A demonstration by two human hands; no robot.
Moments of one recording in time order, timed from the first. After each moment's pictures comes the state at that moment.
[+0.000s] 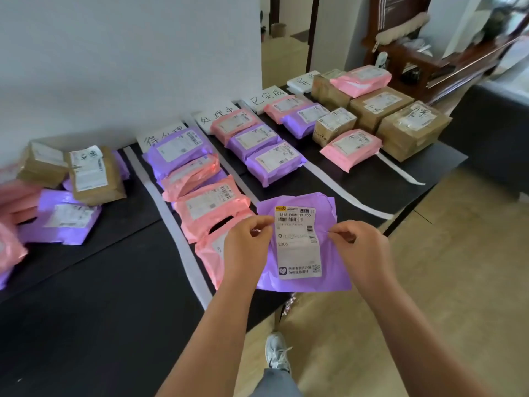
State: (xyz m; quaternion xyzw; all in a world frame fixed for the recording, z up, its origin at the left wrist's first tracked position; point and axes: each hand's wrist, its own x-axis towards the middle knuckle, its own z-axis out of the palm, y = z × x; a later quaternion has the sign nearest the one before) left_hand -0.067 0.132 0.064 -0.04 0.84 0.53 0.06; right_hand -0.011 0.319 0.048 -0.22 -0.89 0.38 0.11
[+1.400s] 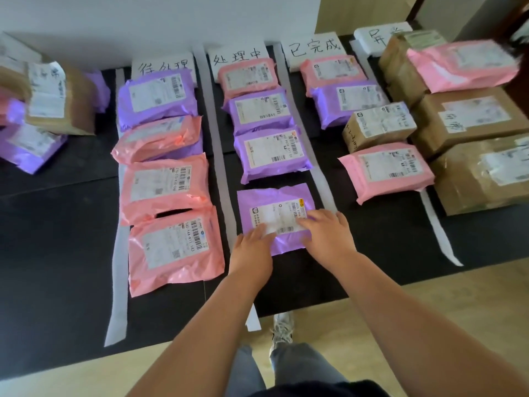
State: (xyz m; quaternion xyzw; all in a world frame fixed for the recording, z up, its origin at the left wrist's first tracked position) left_hand -0.181 0.292 -0.081 -0.01 0.96 0.14 0.24; right_hand -0.240 0.465 -0.070 0.16 -0.96 0.05 -0.22
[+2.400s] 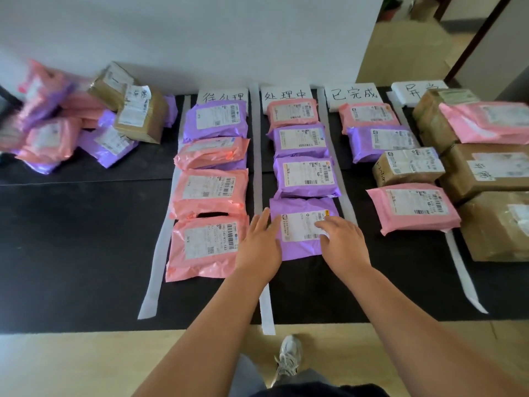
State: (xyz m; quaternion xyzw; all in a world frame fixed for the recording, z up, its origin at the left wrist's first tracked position) left_hand -0.173 0.269 -0.019 -0.12 0.96 0.22 0.11; right_hand -0.234 0.445 -0.033 0.15 -0.97 0.18 -0.11
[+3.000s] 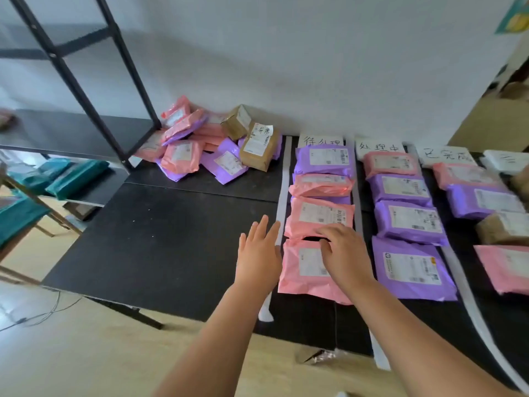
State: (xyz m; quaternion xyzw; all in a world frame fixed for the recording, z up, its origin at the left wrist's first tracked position) left_hand -0.050 0.064 0.059 -0.24 0.95 0.21 0.02; right_hand -0.148 0.216 0.030 0.29 -0.92 0.25 0.03
